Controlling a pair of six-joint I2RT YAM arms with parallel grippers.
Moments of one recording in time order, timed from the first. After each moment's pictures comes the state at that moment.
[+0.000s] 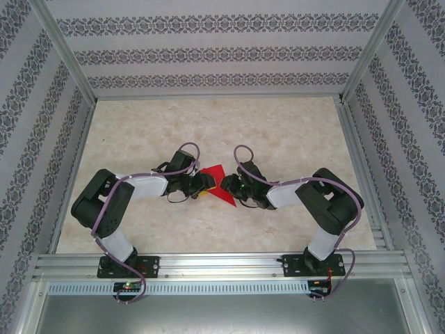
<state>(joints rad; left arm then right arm) -0.53 1.69 0.77 -0.02 0.52 -1.00 0.70 1.74 0.63 0.39 -0.19 1.10</state>
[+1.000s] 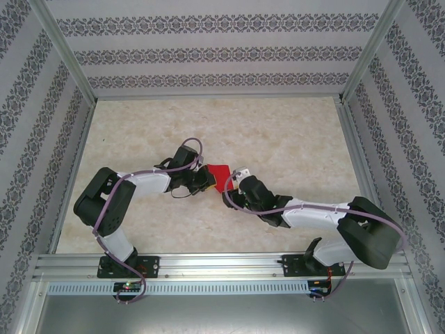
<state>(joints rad) -0.55 1.71 0.84 -0.03 0.52 -1.04 0.89 1.36 0.50 0.19 0.15 0.35</state>
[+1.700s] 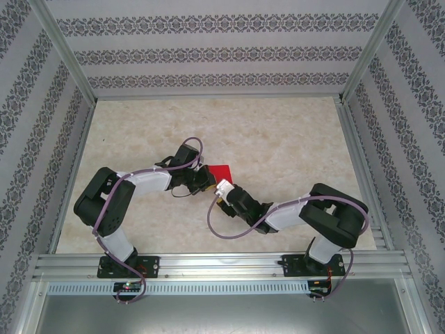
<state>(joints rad) -0.55 1.71 0.88 -0.10 0.52 -1.05 1.00 1.65 0.50 0.49 0.35 -0.12</state>
